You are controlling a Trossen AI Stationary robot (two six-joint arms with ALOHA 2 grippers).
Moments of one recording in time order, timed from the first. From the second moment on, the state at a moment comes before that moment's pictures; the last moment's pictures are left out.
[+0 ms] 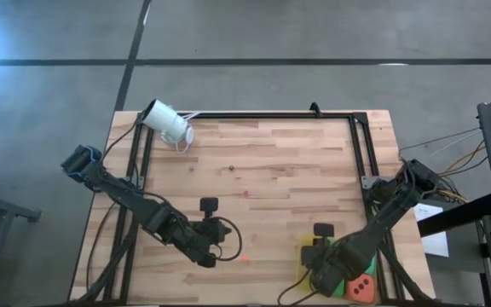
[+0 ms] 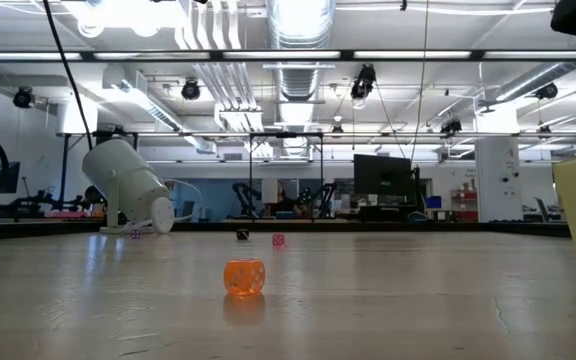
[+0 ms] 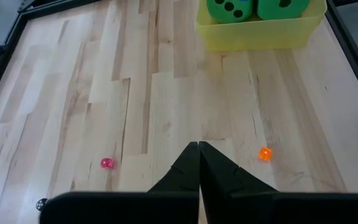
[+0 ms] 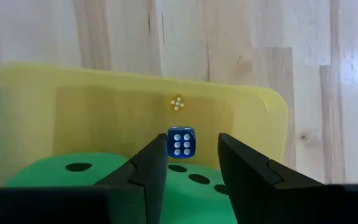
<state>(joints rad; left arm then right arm) -0.58 1.57 1.25 -0.58 -0.53 -0.27 0.80 1.75 1.32 -1.01 0.27 0.89</state>
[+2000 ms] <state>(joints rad) -0.54 1.63 0.94 -0.03 -0.10 -0.13 0.80 1.74 1.38 -1.06 0.68 0.90</state>
